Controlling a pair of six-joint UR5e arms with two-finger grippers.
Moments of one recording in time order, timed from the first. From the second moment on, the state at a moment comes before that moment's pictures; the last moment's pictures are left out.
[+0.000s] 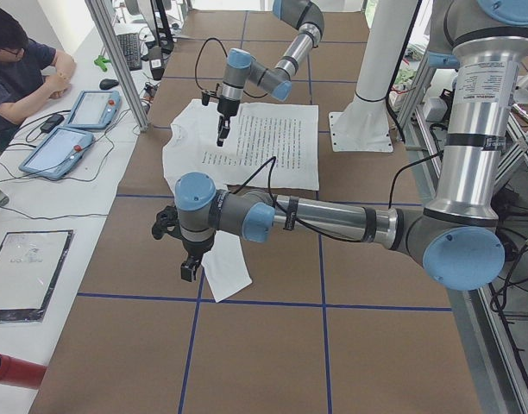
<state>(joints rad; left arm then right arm) -1.50 -1.66 -1.60 -1.72 -2.31 0.04 0.53 -0.19 0.75 -0.91 1.76 1.13</state>
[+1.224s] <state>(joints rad) -1.28 -1.55 -1.46 -2.22 -2.24 -0.67 0.74 -0.39 1.16 -1.54 2.01 1.05</state>
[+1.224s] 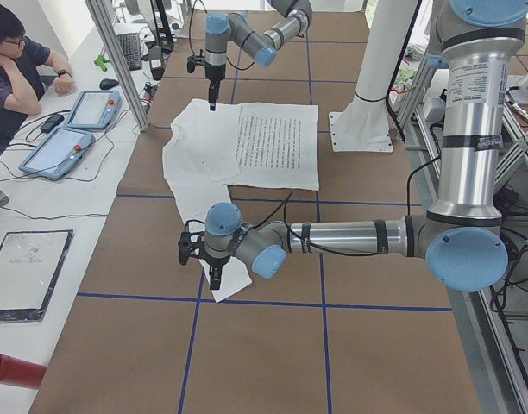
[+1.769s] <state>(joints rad) -1.21 -1.55 -1.41 -2.23 -2.20 -0.68 0.88 -0.74 1.50 -1.68 2.16 0.83</state>
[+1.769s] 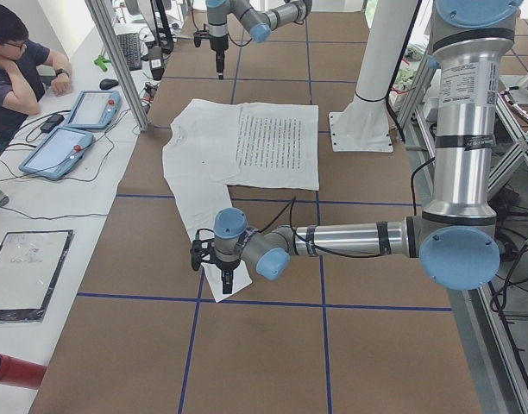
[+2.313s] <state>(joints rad) -1.21 -1.56 -1.36 -2.23 -2.21 -0.65 0.90 -0.82 1.55 -1.67 2.17 0.81</state>
